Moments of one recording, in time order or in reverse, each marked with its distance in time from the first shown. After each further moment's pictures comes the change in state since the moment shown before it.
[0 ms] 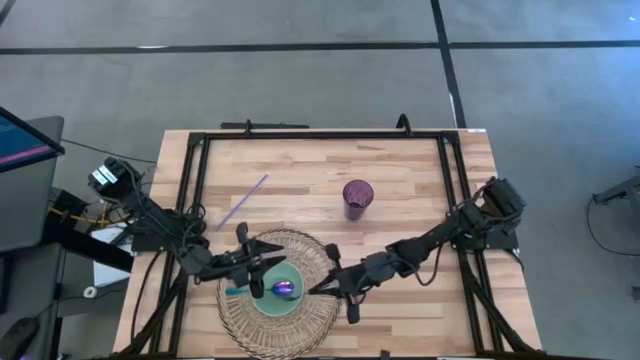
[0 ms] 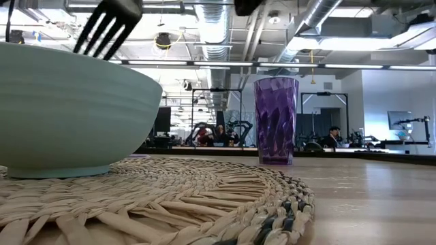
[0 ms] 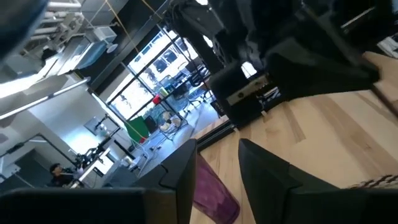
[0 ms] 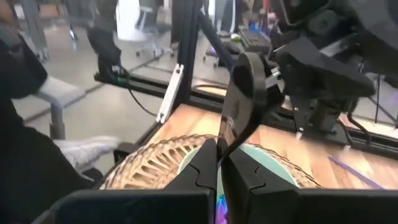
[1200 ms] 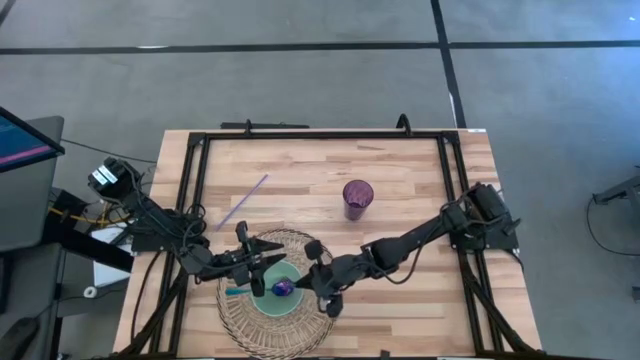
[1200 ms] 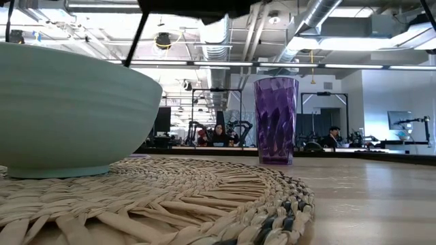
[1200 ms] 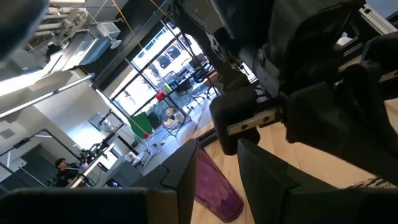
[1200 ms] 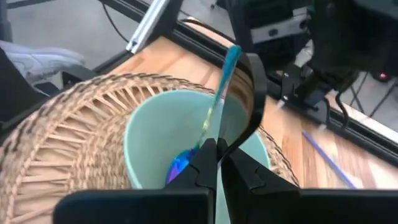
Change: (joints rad) left arm 0.003 0.000 0.000 -0.001 -0.022 -0.001; right arm -0.067 0.131 0.238 -0.356 0.007 -0.221
